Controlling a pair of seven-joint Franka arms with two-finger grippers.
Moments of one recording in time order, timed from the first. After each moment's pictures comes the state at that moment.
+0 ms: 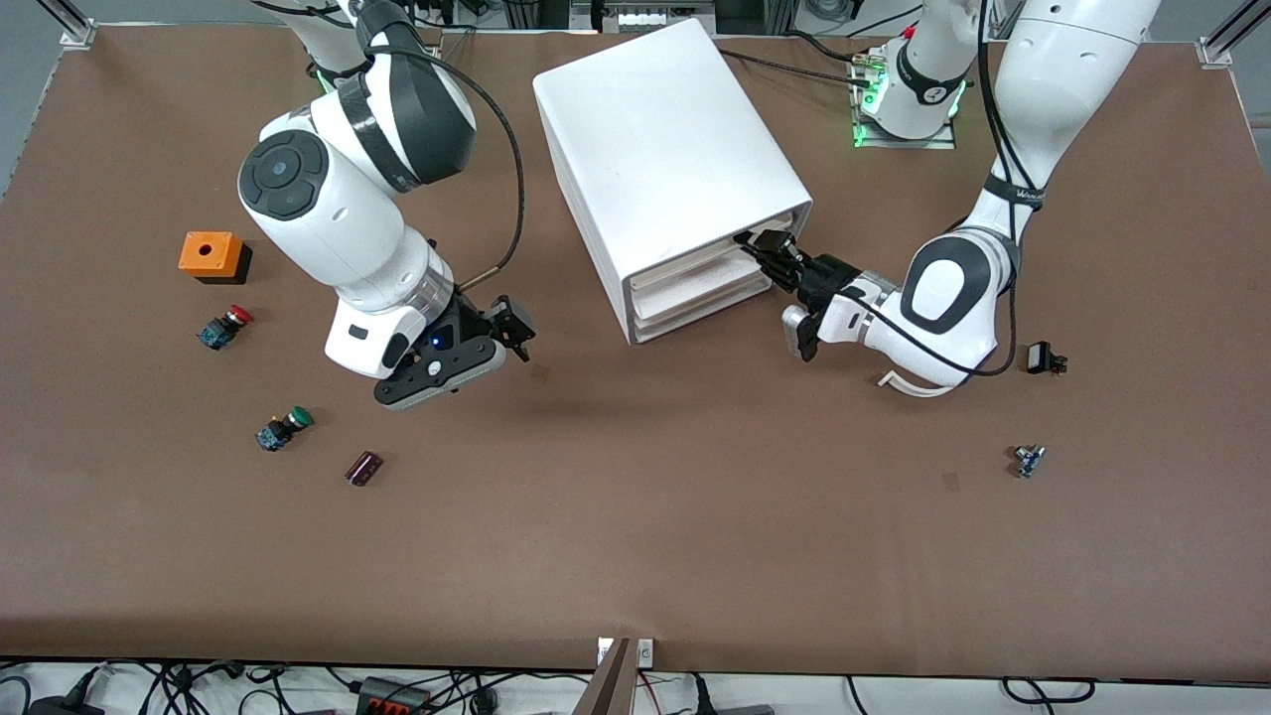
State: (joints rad) left arm -0.13 0.50 -0.14 -1.87 -1.03 1.52 0.74; right arm 0.47 0.43 0.00 -1.41 0.13 2.05 0.04
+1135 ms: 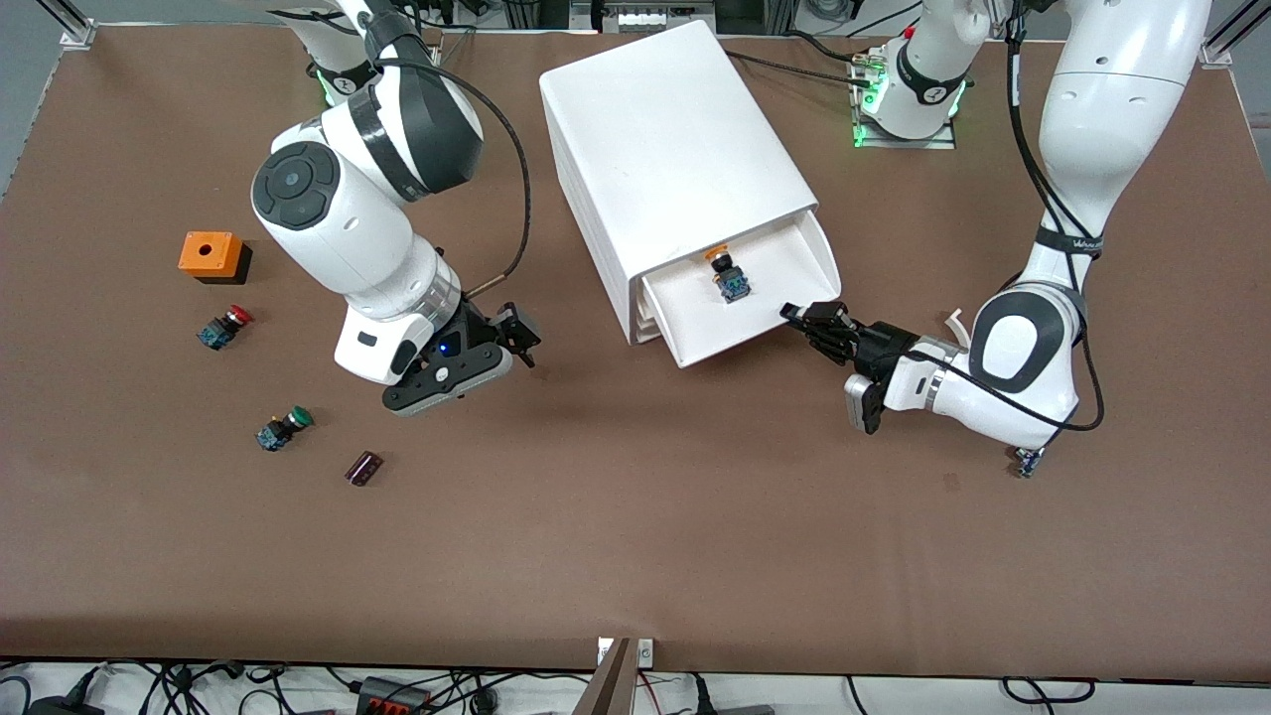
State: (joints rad) left arm -0.03 0.66 -0.11 -1.58 -0.92 1.51 0.75; right arm 0.48 0.45 0.00 -1.41 0.13 2.09 0.04
